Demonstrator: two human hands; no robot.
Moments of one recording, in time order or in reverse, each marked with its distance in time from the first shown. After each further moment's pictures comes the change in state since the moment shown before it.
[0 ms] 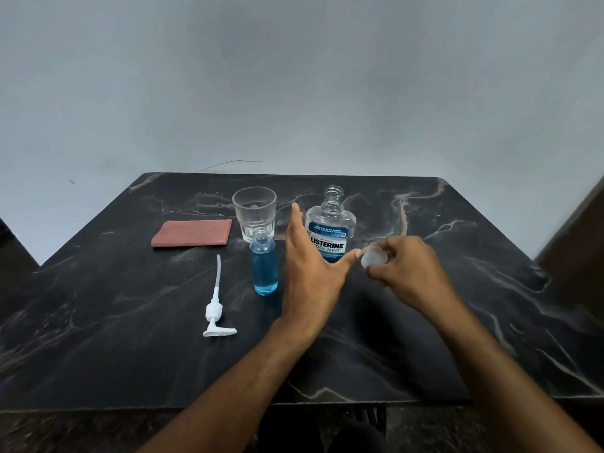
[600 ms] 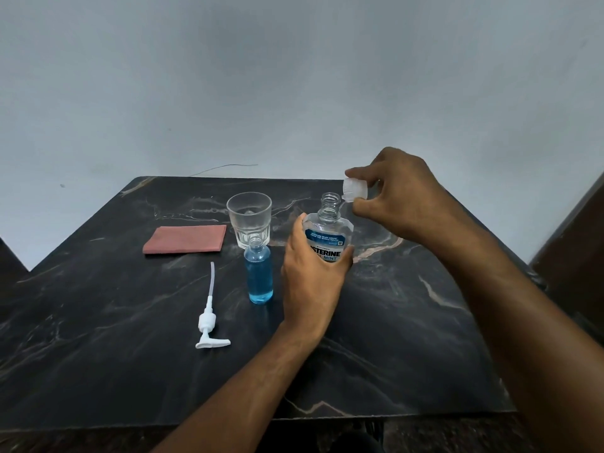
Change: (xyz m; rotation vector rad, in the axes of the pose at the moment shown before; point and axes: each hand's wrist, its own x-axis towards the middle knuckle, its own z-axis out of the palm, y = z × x) left_hand 0.007 0.000 0.013 0.087 0.152 0.001; right_hand 0.048 -0.074 -0.055 -0.230 0.112 -0.453
